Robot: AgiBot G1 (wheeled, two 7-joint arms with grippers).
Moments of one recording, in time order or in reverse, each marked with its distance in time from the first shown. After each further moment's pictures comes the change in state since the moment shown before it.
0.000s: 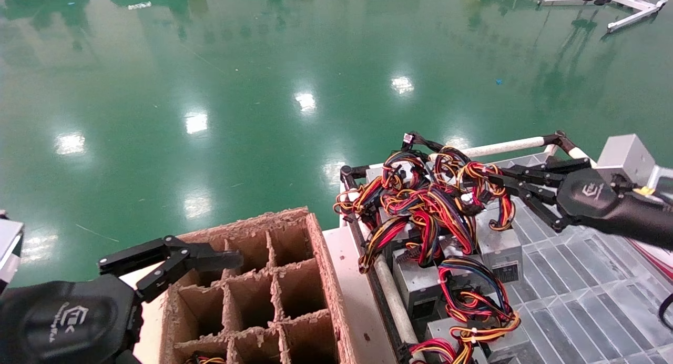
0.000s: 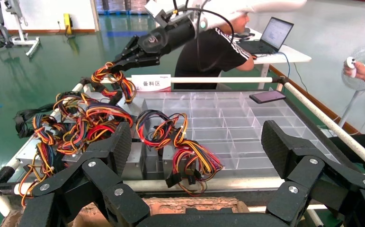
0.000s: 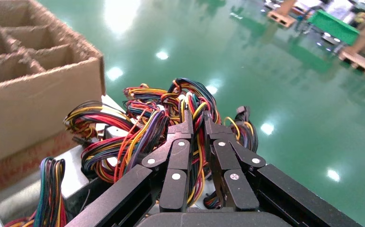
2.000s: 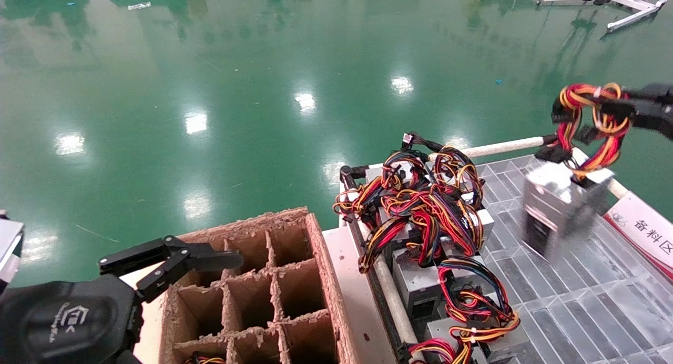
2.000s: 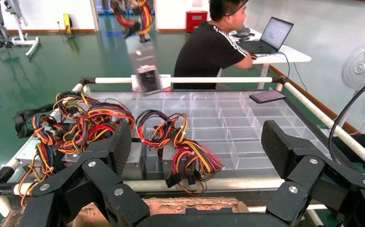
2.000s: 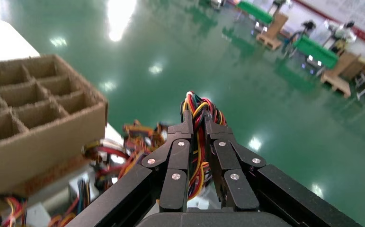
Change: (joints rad) left arm 0.000 0.000 -0.001 0.000 0.001 0.000 -0.001; right arm 0.177 0.396 -0.068 0.607 0.014 0.005 0.440
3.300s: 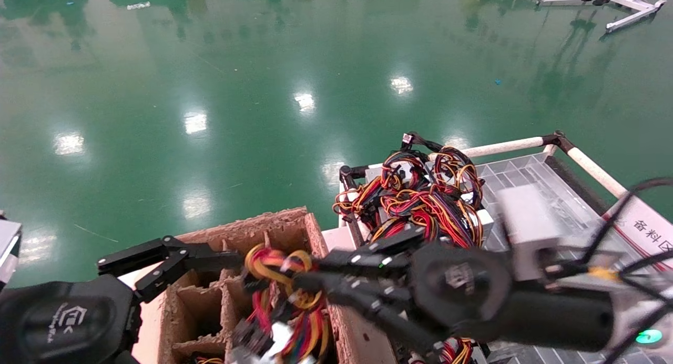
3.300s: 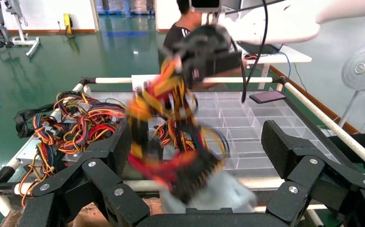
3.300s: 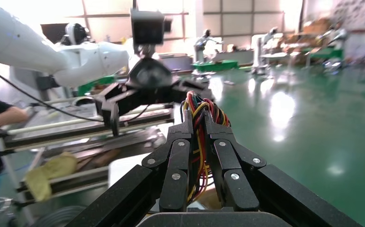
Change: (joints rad) left arm 0.000 0.000 -0.001 0.000 0.001 0.000 0.000; right arm -0.497 -0.424 -0.018 0.245 0.374 -0.017 0.006
